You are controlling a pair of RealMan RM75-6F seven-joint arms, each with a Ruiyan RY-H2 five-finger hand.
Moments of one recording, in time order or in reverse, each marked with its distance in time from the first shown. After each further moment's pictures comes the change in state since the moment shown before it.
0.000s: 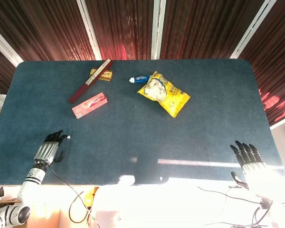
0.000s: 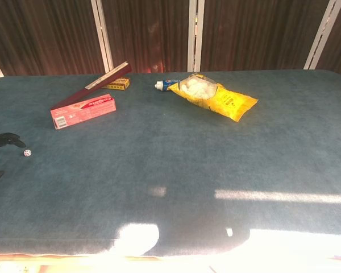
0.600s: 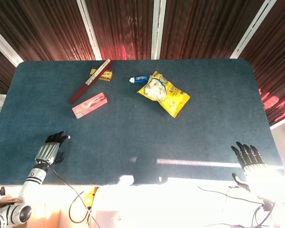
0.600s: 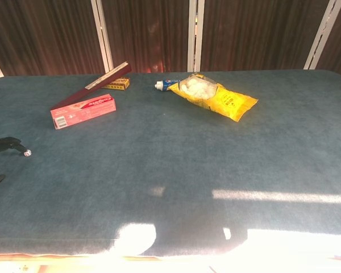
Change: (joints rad) left arm -0.012 -0.015 0.010 0.014 -0.031 -0.020 0.025; right arm -0.012 0.009 -0.010 0.003 -0.022 0.023 0.011
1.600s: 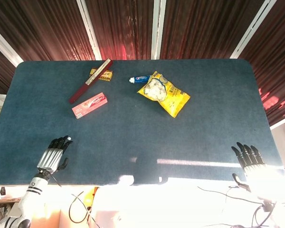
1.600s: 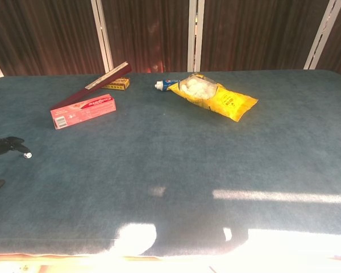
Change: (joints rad) left arm 0.071 0.042 0.068 -0.163 0.122 0.207 0.056; right arm -0.004 0.000 -0.002 0.001 -0.004 0.004 -0.002
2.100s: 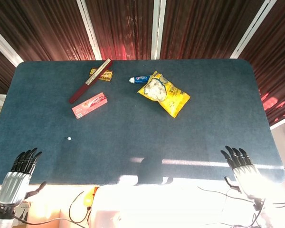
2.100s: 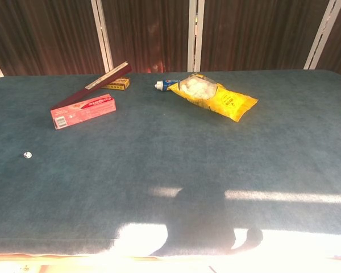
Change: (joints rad) left arm 0.296 0.217 0.155 -0.184 0.362 0.543 -0.121; right arm 0.037 -0.028 -0.015 -0.012 0.008 -0.096 -0.056
